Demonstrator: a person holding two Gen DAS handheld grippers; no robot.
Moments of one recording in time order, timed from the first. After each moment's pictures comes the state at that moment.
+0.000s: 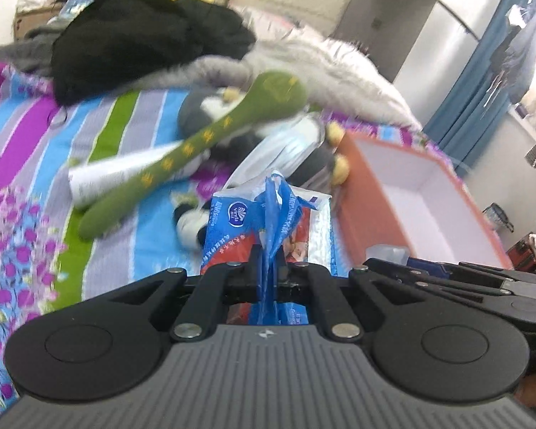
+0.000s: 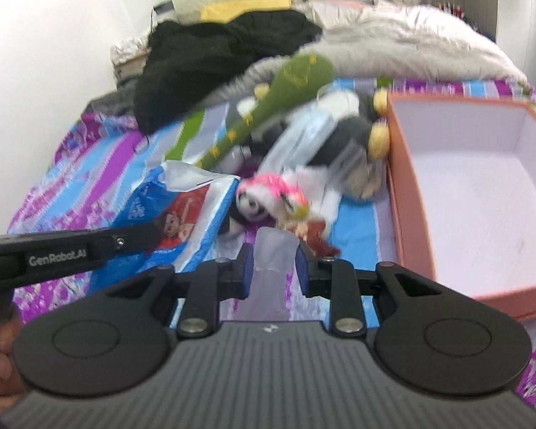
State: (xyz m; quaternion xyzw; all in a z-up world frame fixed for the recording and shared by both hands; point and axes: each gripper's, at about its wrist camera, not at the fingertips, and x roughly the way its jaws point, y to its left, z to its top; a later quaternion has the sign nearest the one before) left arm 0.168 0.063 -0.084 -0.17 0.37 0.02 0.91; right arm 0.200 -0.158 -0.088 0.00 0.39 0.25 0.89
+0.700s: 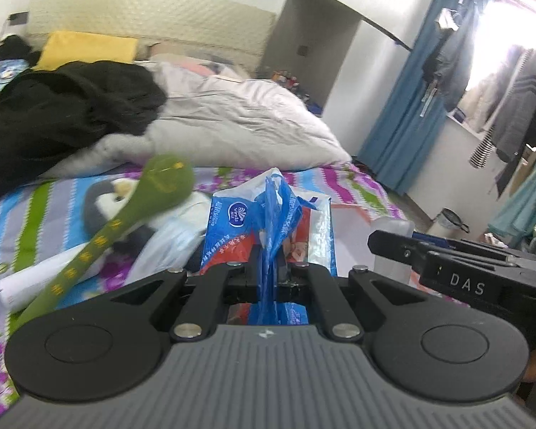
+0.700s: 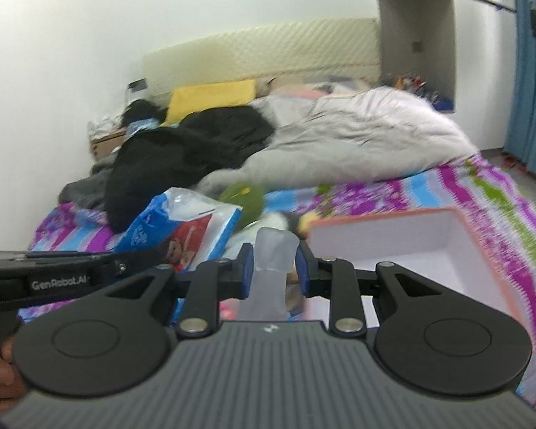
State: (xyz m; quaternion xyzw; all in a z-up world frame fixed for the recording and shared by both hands) left arm 0.236 -0.027 0.026 -0.13 0.31 -0.08 0.94; right arm 0.242 -0.251 0.018 0.02 0.27 0.20 0.94
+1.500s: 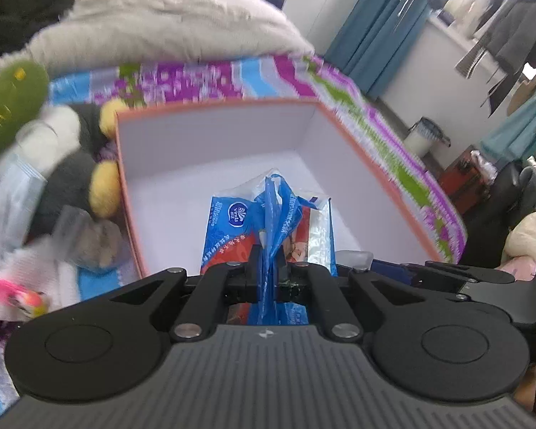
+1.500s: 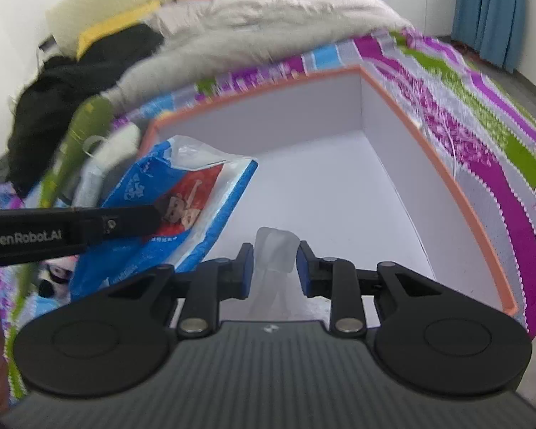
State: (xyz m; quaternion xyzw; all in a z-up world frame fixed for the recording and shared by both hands) left arm 0.411 -0.173 -0.117 -0.11 0.46 -0.16 0.87; right arm 0.343 -0.359 -0.124 0.05 0.45 0.11 0.89
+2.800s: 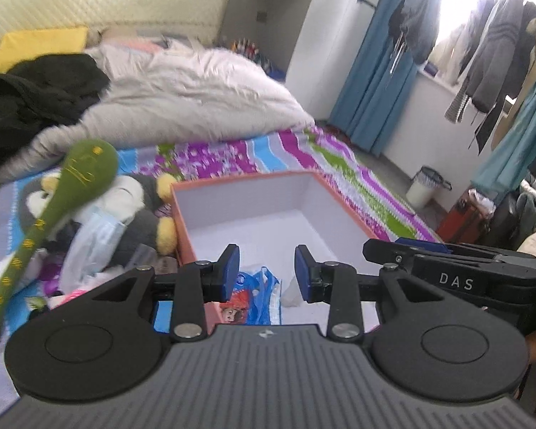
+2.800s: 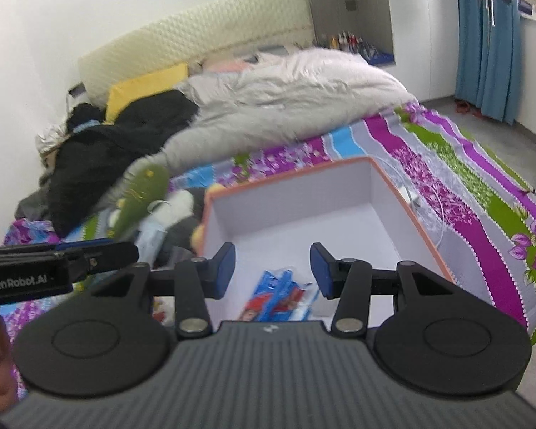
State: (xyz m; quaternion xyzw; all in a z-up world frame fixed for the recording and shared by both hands) left arm 0.276 -0.124 0.005 -0.09 0.34 -0.13 0.93; right arm 0.264 -0.351 -0.018 0.07 0.33 0.13 0.93
